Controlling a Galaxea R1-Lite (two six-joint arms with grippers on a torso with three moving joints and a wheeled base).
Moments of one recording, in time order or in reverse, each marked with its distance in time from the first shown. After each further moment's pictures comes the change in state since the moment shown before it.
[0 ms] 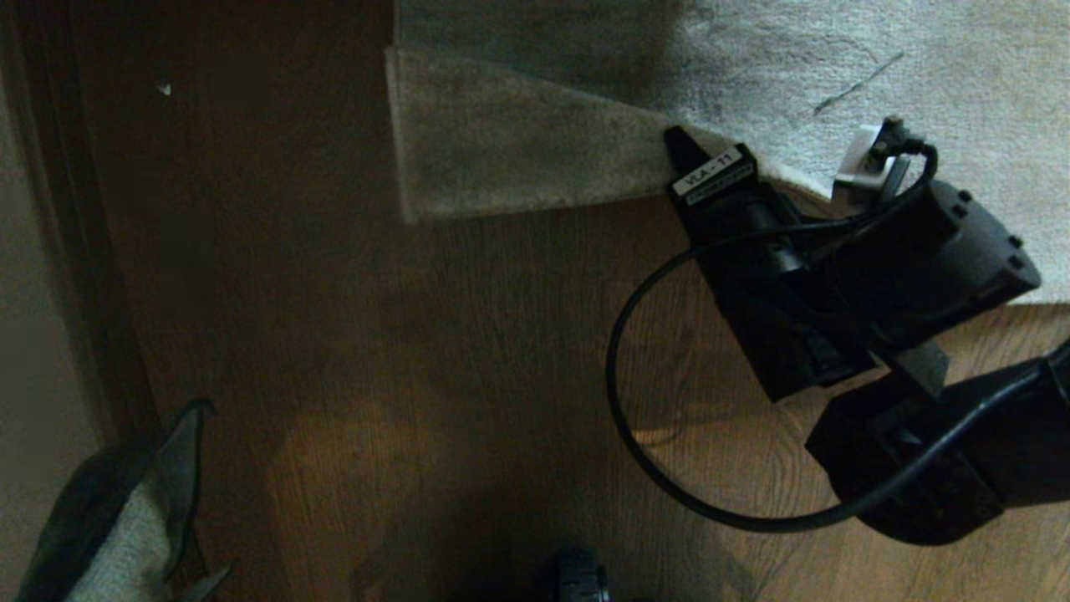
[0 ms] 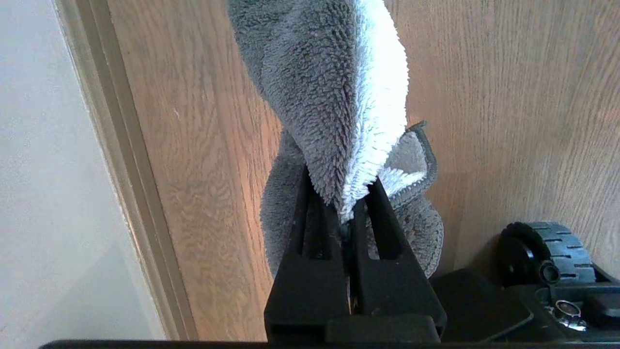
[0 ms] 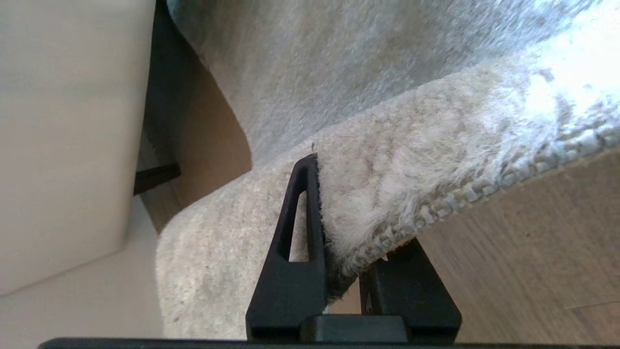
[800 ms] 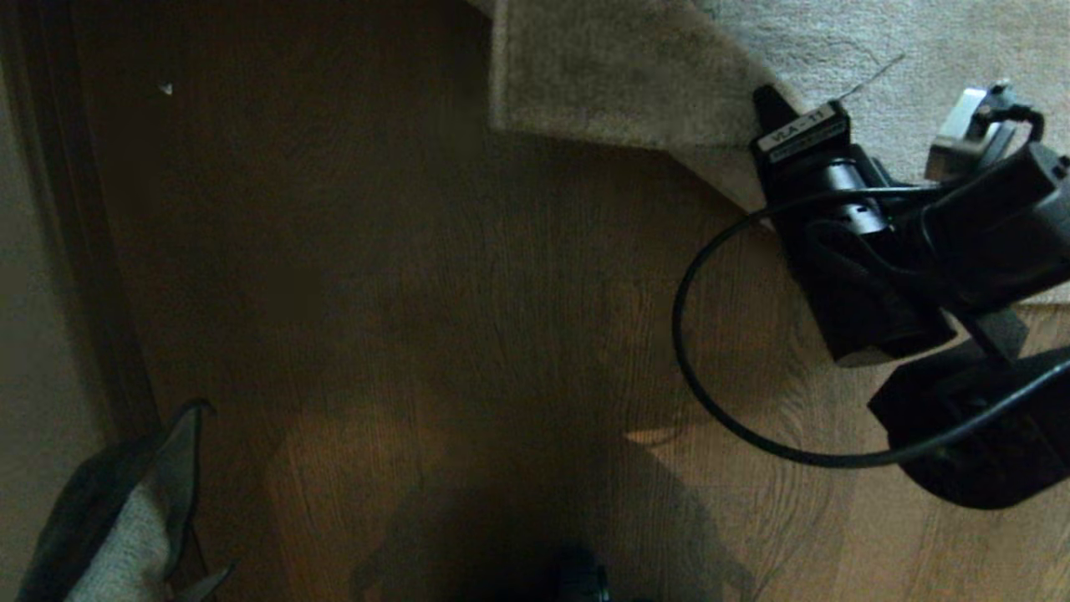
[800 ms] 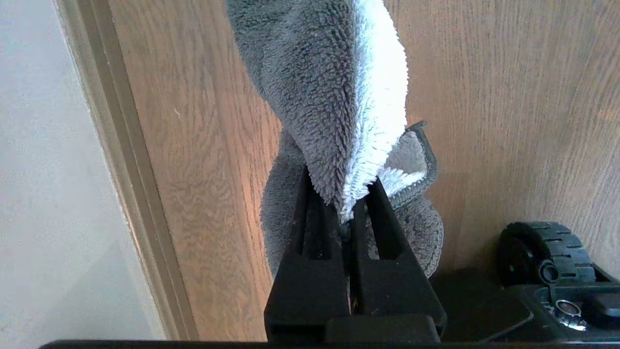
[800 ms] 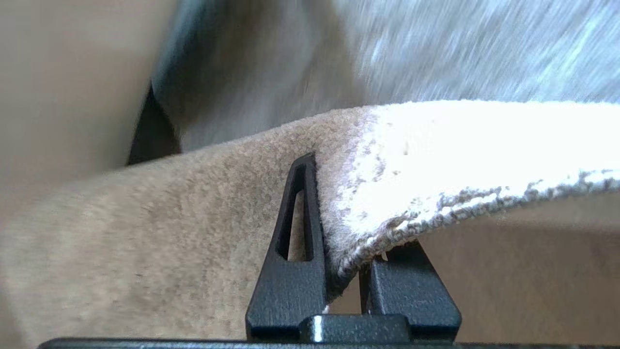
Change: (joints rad) left arm 0.000 0.000 0.000 0.000 0.000 0.000; right arm -0.169 -0.077 0.041 -0.003 -0.037 -0.015
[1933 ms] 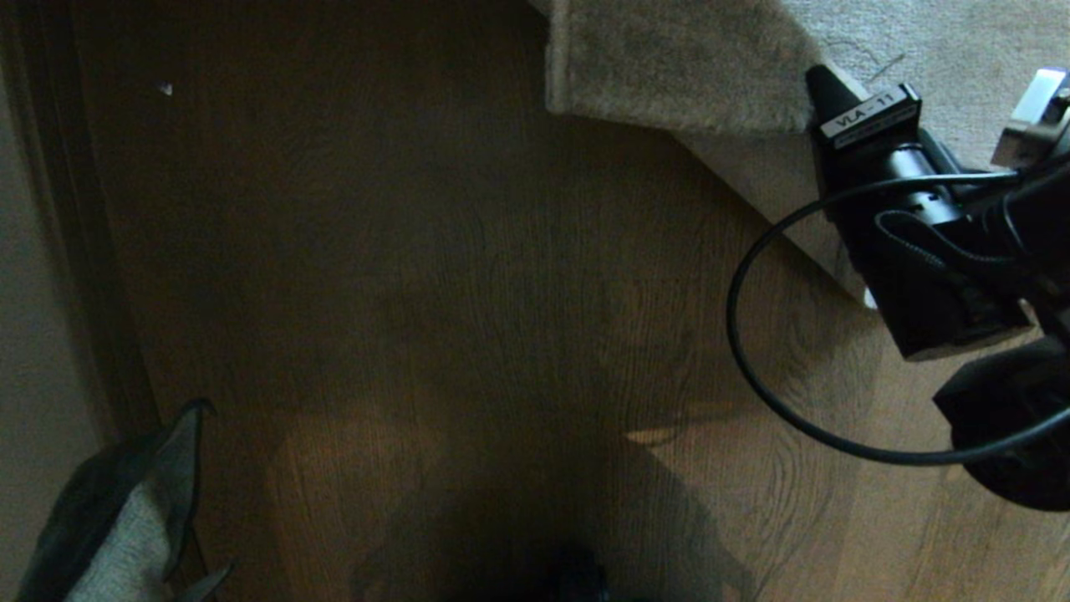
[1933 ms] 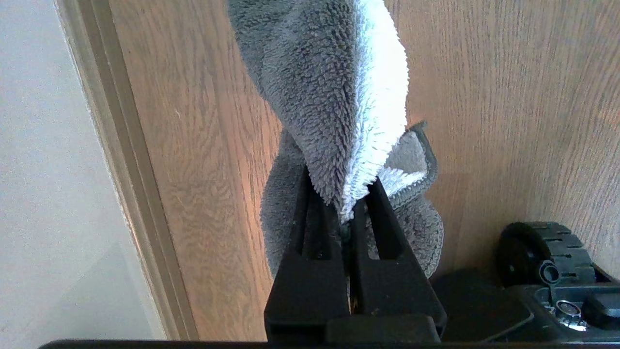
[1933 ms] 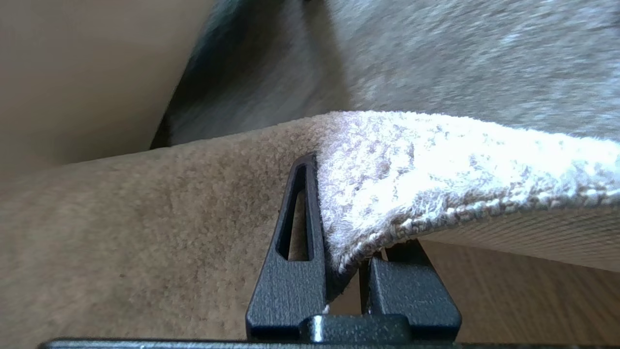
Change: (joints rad) left arm 0.000 0.000 0.000 0.000 0.000 0.000; right arm -0.067 -0.080 0.060 0.006 0.109 0.004
